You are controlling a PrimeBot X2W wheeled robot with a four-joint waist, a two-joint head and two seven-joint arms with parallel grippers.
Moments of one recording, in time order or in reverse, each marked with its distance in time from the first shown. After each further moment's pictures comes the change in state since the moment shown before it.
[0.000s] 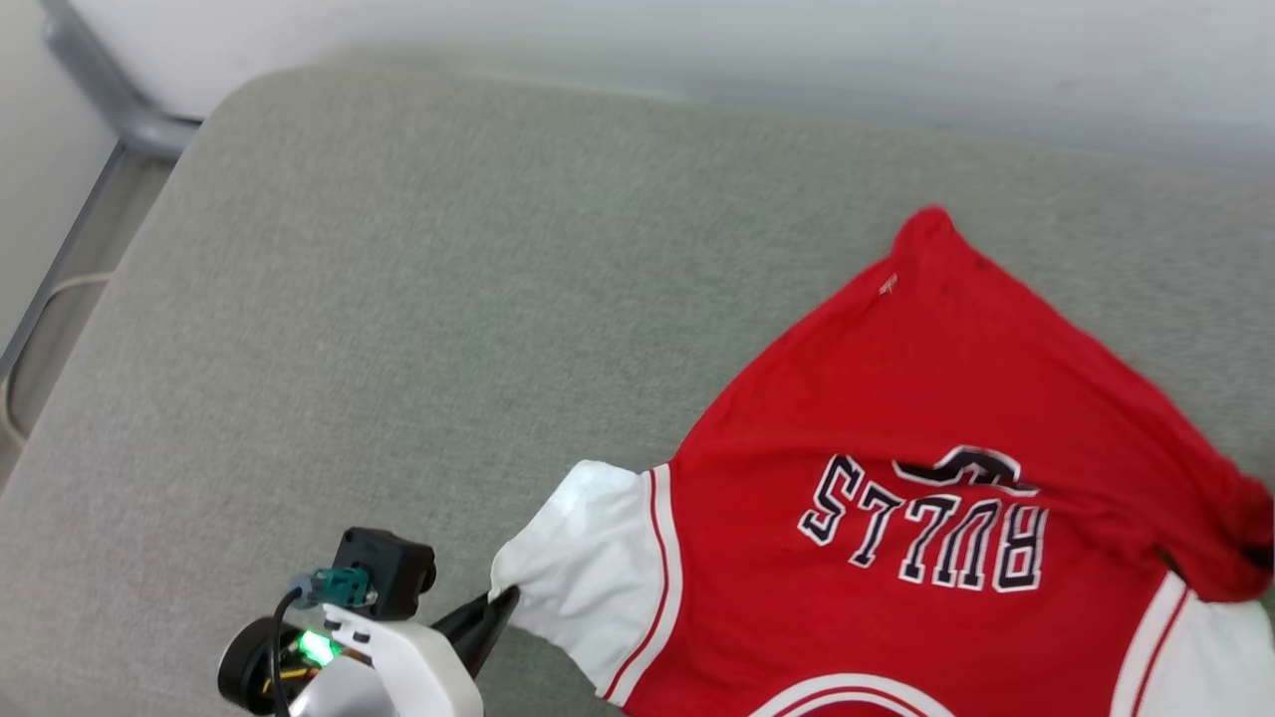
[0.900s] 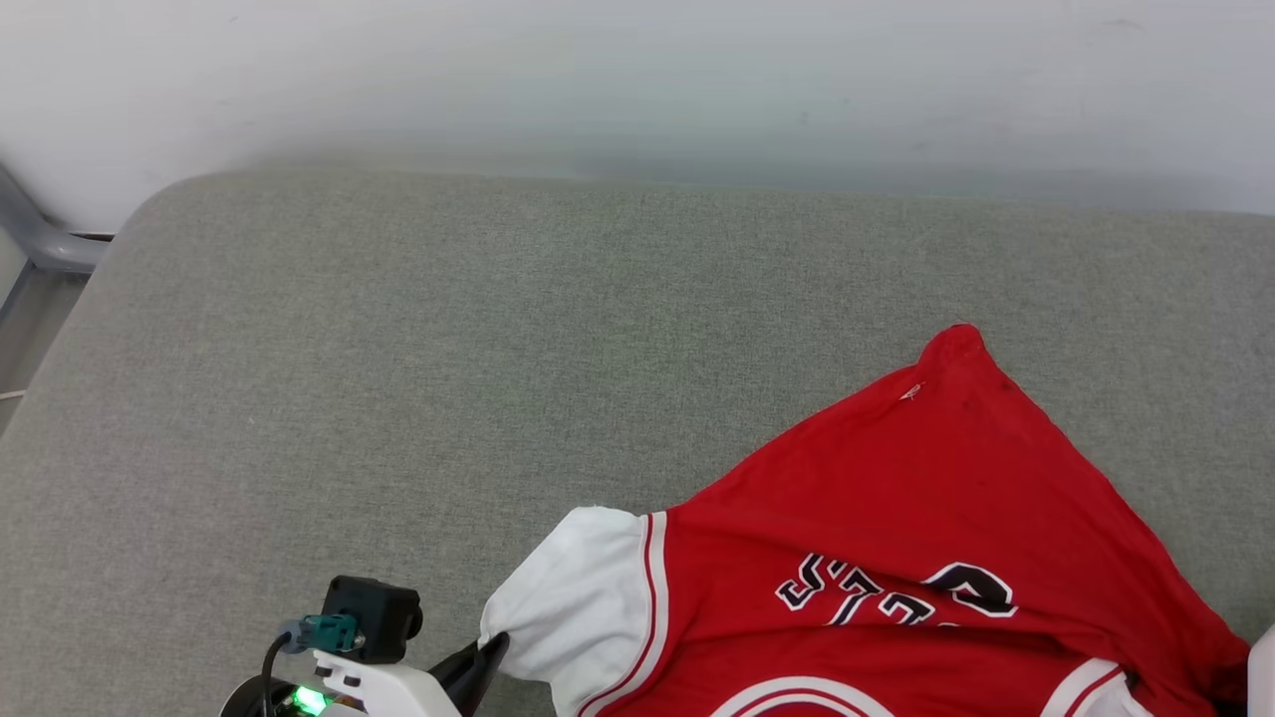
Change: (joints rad) left arm 0.091 -0.007 0.005 0.026 -0.028 0.031 -0.043; right arm 0.338 0.060 -0.051 -0.101 0.078 0.000 -0.115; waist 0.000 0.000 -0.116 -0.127
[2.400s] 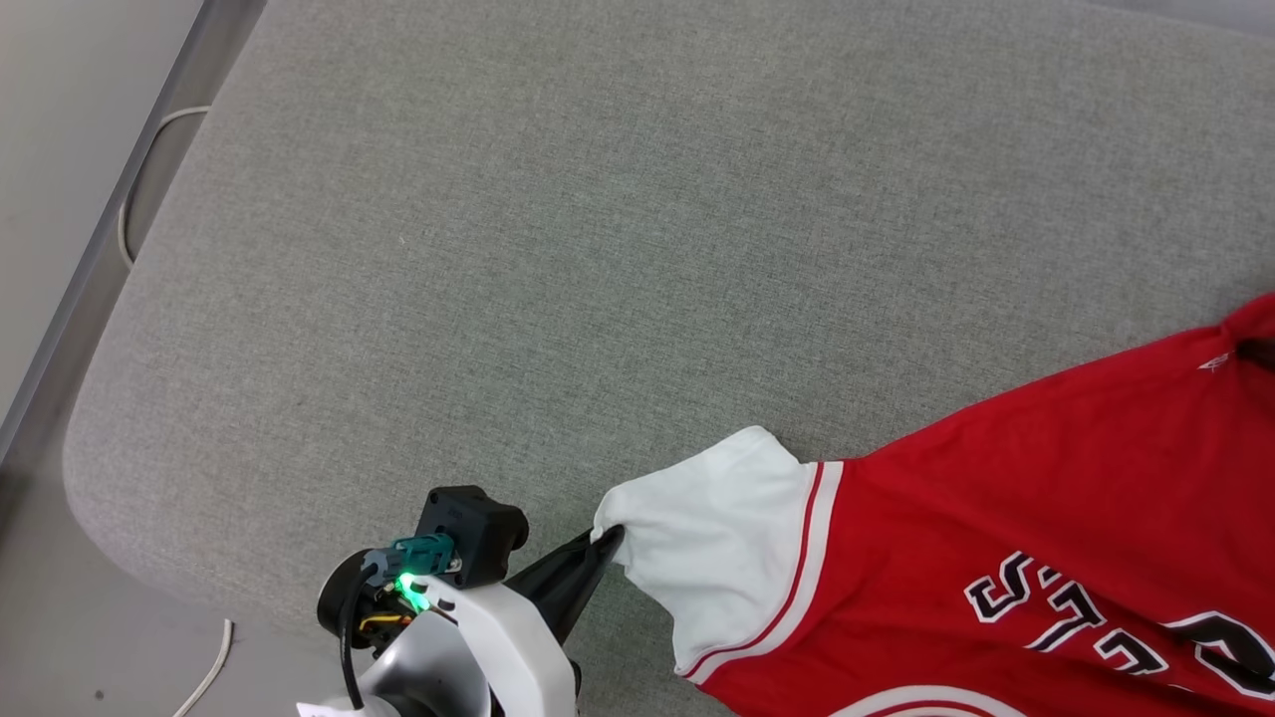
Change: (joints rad) left arm -0.202 -0.095 -0.100 -0.020 0.062 -0.062 -0.044; right arm -0.624 -0.037 0.121 0.035 -0.235 0.000 0.256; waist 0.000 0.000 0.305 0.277
